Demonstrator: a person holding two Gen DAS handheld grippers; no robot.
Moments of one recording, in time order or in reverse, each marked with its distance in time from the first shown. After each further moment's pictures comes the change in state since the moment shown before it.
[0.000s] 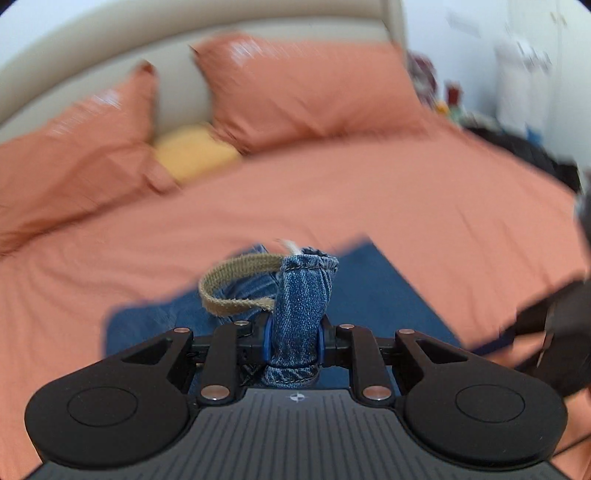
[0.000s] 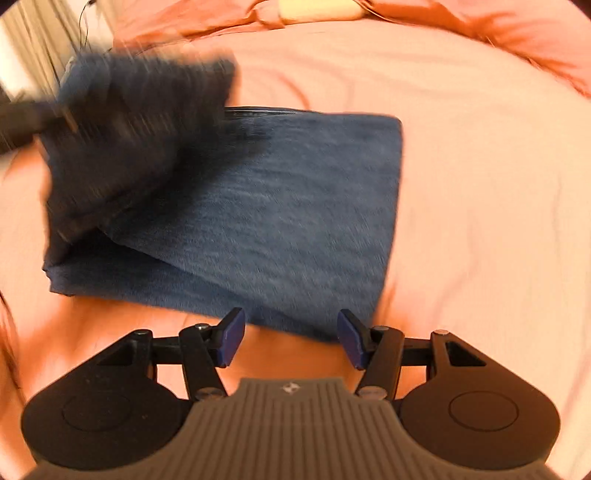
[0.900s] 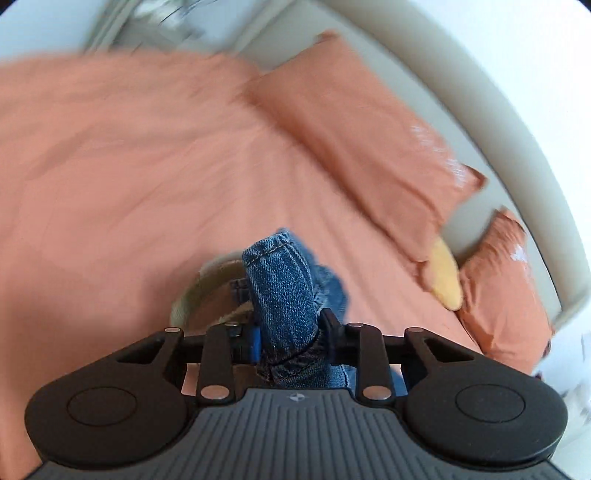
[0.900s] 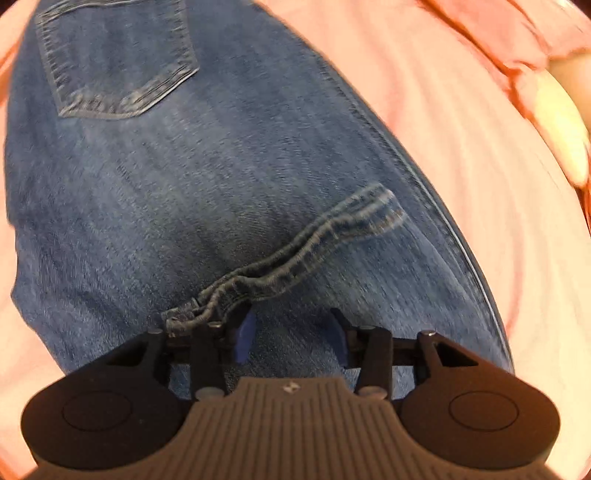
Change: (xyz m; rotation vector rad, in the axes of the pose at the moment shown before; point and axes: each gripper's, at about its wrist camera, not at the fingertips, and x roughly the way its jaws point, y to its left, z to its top) left arm -0.085 0.422 -0.159 -1.019 -0.226 0.065; right arm 0.151 0.215 0.122 -0.745 0.203 -0.114
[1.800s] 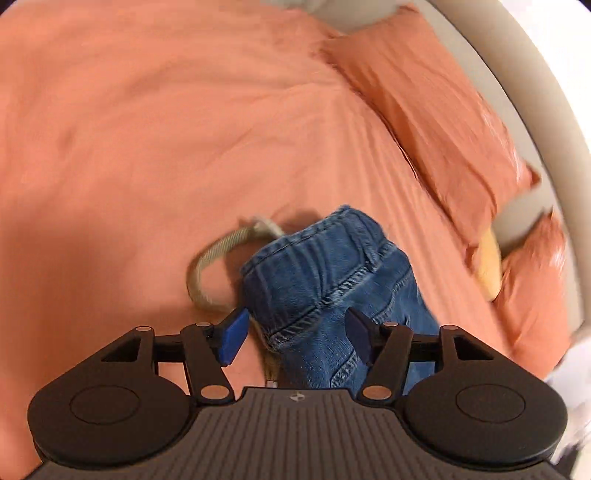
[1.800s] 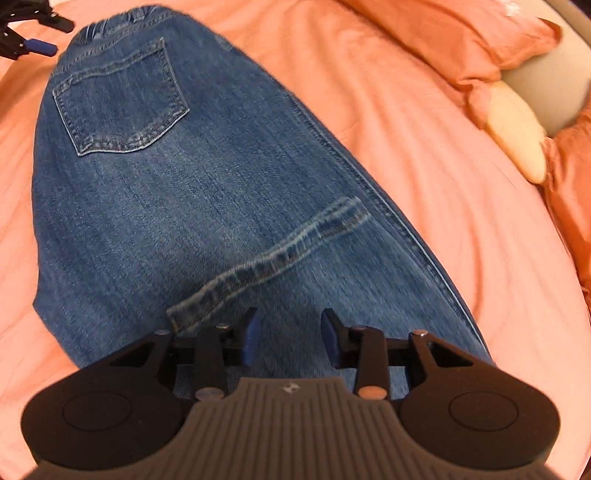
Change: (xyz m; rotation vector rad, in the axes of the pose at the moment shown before) left arm 0.019 0.094 -0.018 -0.239 0.165 0.090; right arm -0.038 0.013 -0.009 0.014 -0.087 -0.058
